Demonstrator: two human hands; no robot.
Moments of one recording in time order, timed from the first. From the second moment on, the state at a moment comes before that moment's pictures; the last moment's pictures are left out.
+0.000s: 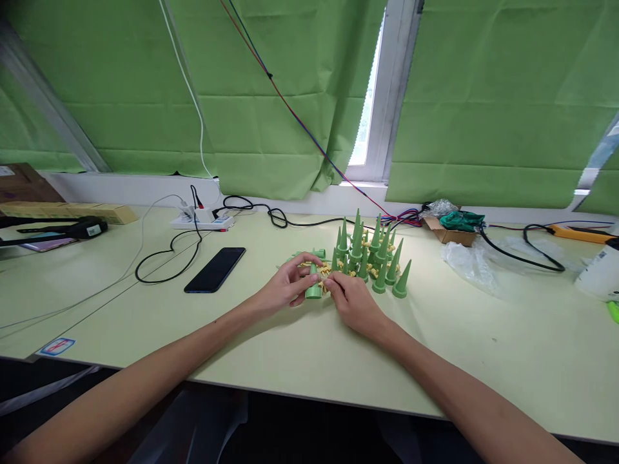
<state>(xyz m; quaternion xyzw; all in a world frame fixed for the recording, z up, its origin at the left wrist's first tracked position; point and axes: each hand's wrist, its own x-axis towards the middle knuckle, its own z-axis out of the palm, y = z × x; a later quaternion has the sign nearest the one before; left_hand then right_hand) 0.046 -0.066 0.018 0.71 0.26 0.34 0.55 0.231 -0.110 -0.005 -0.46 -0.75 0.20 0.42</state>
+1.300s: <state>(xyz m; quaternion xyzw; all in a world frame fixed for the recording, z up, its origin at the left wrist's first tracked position) 0.051 -0.059 0.014 0.65 0.36 0.38 0.55 0.233 -0.107 -0.004 -0.48 -0.72 0.11 0.48</state>
